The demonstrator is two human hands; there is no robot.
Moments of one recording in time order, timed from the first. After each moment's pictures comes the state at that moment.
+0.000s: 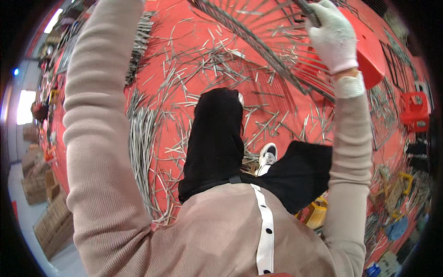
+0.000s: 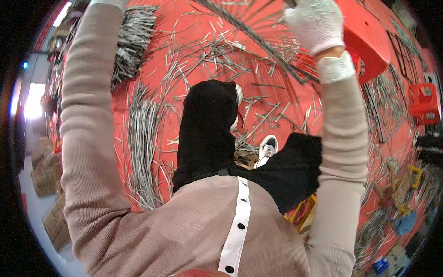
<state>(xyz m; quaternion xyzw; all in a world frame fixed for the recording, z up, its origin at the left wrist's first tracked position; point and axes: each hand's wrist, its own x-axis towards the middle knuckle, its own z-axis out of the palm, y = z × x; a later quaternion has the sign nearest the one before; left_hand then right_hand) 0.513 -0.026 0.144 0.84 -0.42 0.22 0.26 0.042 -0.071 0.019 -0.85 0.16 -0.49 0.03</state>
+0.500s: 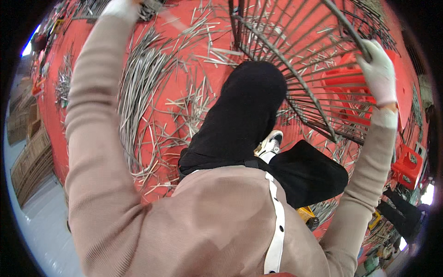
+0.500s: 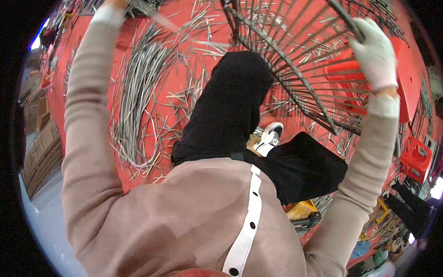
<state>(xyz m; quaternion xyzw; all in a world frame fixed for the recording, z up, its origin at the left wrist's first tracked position) 0.548 0.258 -0.042 0.82 -0.38 -0.03 0.43 0.090 -0.076 -0.015 -0.97 0.16 -0.14 0.07</state>
